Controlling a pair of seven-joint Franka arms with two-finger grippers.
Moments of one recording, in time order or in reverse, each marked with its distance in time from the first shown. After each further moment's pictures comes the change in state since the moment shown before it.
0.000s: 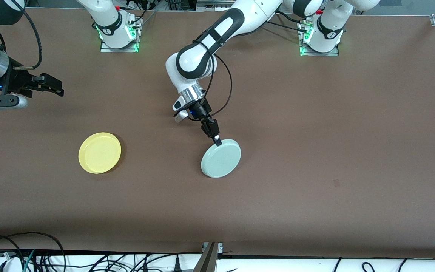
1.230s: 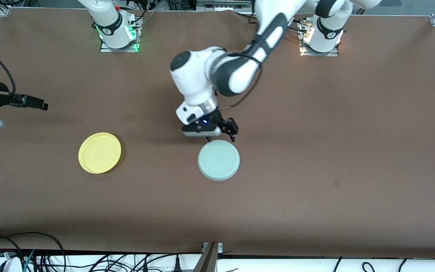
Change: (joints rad) left arm 0.274 -0.167 -0.025 0.145 -0.754 0.028 0.022; right arm -0.168 0.144 -0.024 -0.004 0.044 0.081 -0.001
